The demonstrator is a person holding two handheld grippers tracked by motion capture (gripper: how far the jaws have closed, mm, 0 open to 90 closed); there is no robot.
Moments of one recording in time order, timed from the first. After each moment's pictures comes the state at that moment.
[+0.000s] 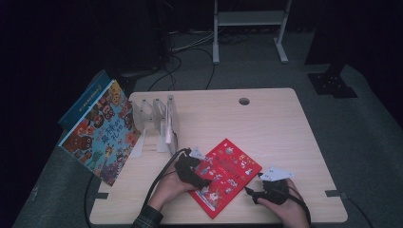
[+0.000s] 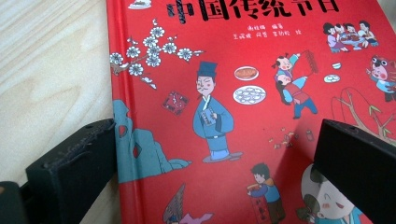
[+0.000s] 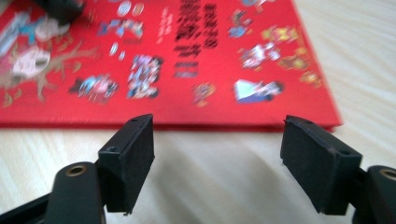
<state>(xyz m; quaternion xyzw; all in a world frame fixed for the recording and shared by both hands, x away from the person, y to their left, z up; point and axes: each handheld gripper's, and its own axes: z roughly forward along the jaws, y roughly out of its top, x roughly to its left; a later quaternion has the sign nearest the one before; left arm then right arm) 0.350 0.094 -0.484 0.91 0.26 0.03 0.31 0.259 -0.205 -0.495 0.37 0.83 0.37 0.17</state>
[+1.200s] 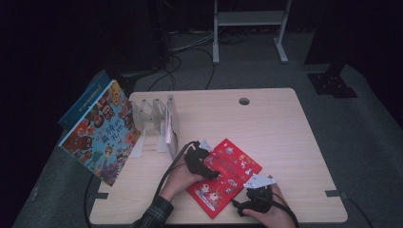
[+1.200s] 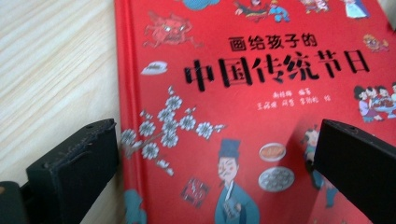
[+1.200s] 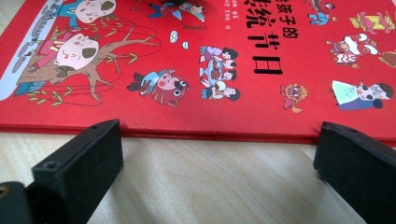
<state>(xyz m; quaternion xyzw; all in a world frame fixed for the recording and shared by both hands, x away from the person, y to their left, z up) 0.376 0.065 -0.487 0.91 0.27 0.04 0.33 0.247 -0.163 -0.505 0.37 0.85 0.36 0.15</state>
